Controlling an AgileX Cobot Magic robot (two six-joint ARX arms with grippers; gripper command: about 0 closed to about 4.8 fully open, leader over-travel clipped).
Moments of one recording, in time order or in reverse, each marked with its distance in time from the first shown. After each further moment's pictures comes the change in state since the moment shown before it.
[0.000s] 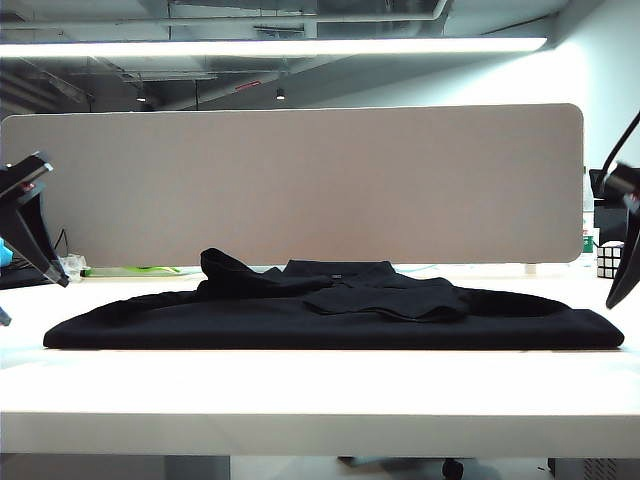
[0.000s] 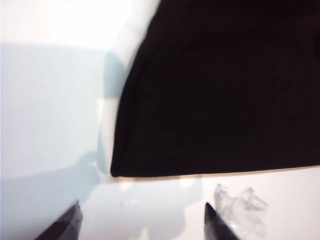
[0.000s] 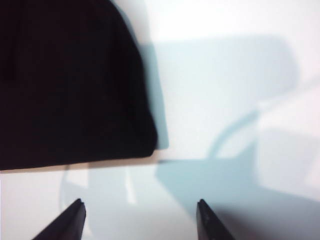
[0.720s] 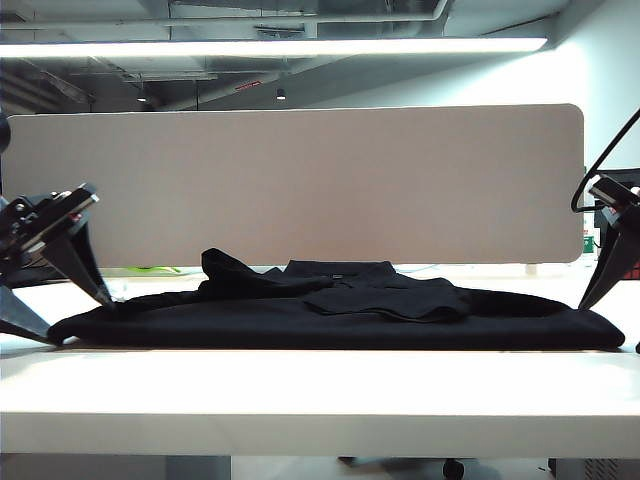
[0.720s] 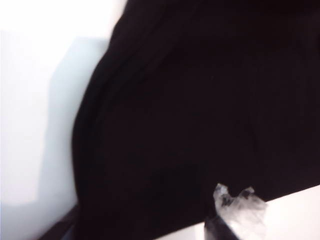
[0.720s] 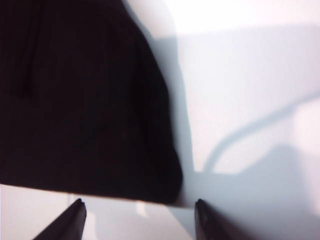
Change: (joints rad) left arm -0.089 0.145 0.023 0.139 -0.012 -0.055; right arm 0.003 0.096 0.007 0.125 -0.063 0.014
